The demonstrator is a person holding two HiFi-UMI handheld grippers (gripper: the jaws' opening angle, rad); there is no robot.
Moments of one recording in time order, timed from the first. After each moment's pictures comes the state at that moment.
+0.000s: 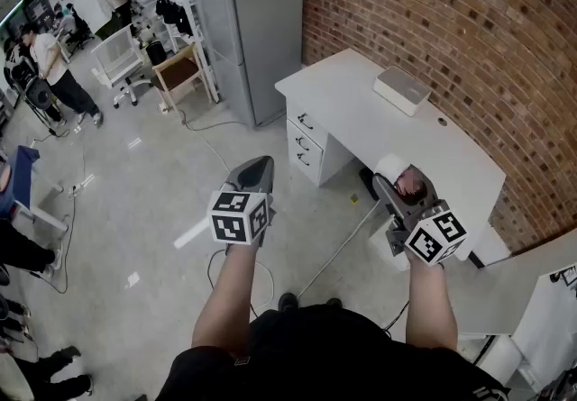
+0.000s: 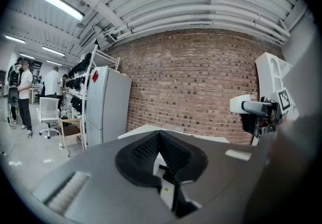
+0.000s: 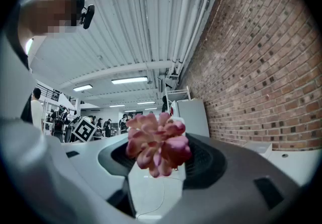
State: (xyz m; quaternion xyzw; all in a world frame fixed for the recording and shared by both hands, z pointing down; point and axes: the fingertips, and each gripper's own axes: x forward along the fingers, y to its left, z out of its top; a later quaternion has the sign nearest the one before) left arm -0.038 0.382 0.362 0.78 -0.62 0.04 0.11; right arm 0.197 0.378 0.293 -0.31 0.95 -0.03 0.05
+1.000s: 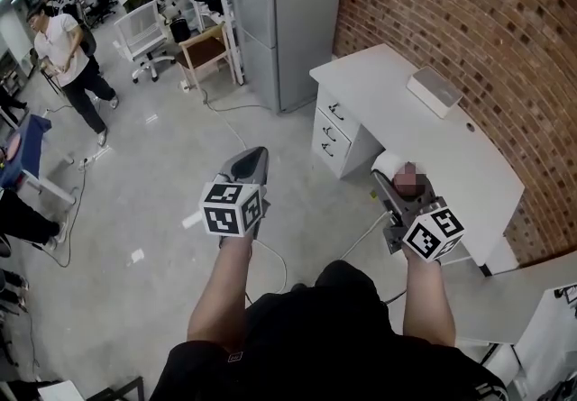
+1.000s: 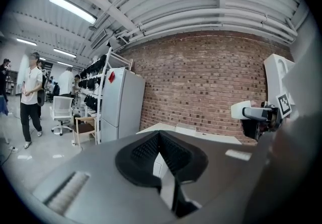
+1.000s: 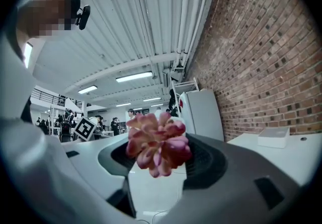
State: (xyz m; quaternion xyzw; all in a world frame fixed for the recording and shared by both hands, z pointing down) left arm -0.152 0.422 0.380 0.75 -0.65 0.03 0.12; right arm 0.089 0.396 0.328 -0.27 0.96 -0.06 0.04
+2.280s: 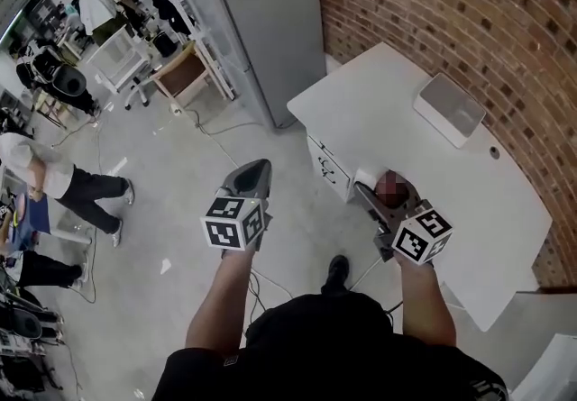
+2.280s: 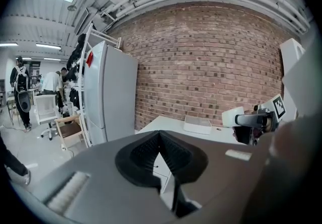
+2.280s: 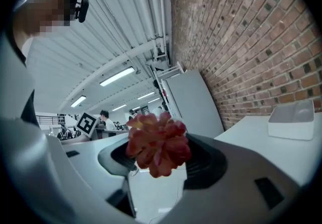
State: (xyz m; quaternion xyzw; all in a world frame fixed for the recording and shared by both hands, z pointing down) left arm -0.127 0.086 0.418 0.75 -0.63 0.11 0.15; right arm 0.077 0.068 0.407 -0.24 0.95 -0.18 0.03
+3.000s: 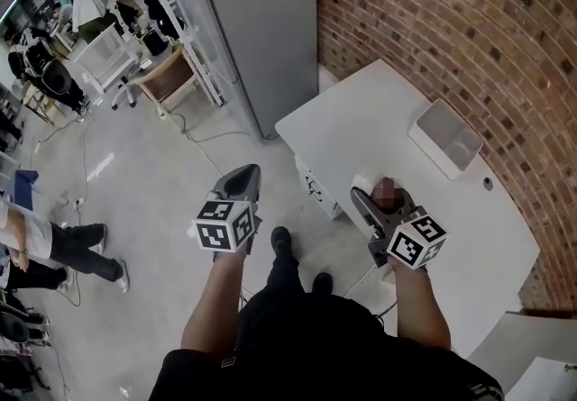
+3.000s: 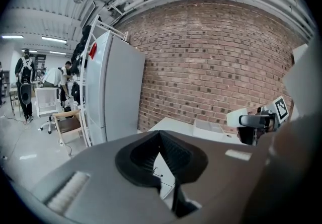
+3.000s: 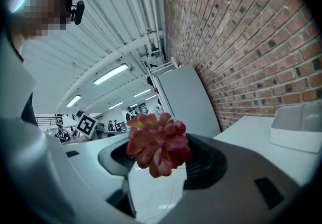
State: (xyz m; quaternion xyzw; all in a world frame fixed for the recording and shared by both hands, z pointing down) left arm -0.156 -0.006 0.439 0.74 -0.64 0.10 0.18; right arm 0.068 -0.034 0.419 -0.25 0.95 -0.19 0.01
